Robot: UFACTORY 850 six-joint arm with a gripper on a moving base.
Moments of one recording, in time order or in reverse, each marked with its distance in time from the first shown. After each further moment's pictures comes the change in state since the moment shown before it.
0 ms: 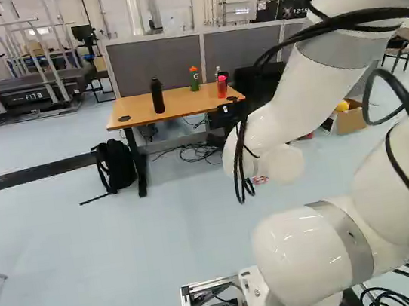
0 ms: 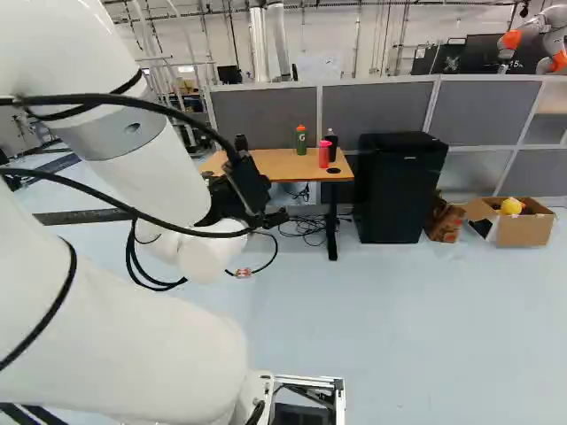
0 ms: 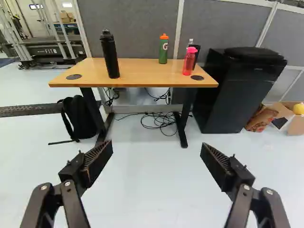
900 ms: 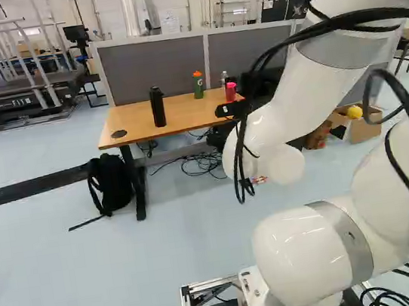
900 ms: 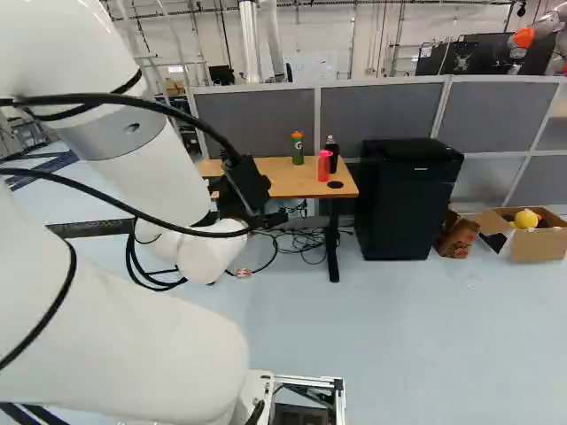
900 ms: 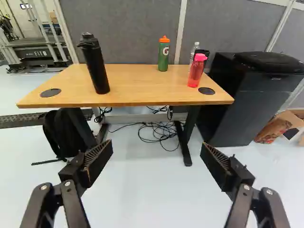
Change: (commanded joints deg) arm 0.0 0.0 0.0 0.0 0.0 0.0
